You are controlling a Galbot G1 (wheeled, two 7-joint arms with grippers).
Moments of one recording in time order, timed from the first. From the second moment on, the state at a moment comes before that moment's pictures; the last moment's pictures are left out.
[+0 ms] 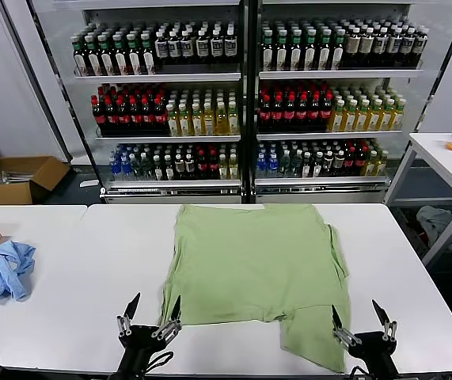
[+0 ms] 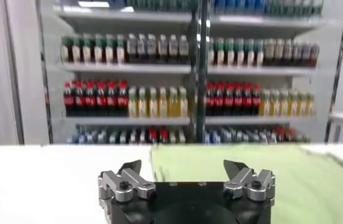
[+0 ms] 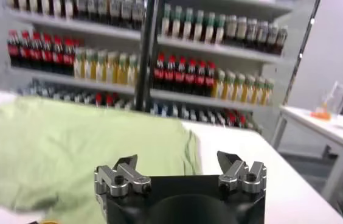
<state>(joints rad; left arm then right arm) 1.72 -1.33 -0.36 -2.25 -0.11 0.24 -0.15 -1.90 1.06 0.56 2.29 0.27 -0.21 0.33</state>
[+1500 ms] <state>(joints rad) 1.55 -1.24 -0.33 -2.07 -0.26 0.49 -0.14 -1.90 1.10 0.43 2.28 0.48 -0.50 0.40</state>
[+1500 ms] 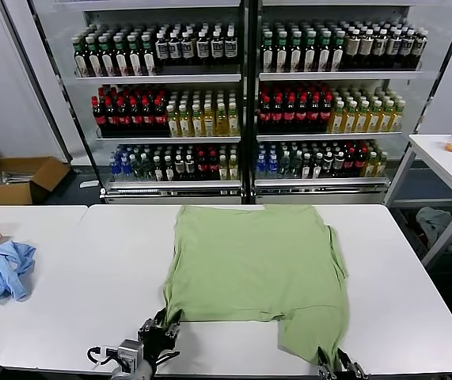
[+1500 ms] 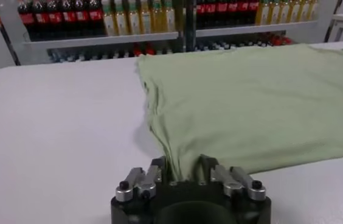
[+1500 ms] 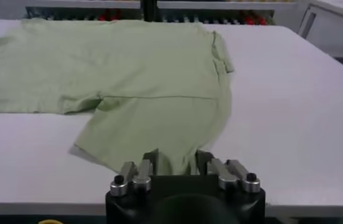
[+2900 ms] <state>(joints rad) 1.51 -1.12 -0.44 -2.15 -0.52 0.35 -0.09 -1.57 0.89 0.55 2.23 0.61 -0.31 0.28</state>
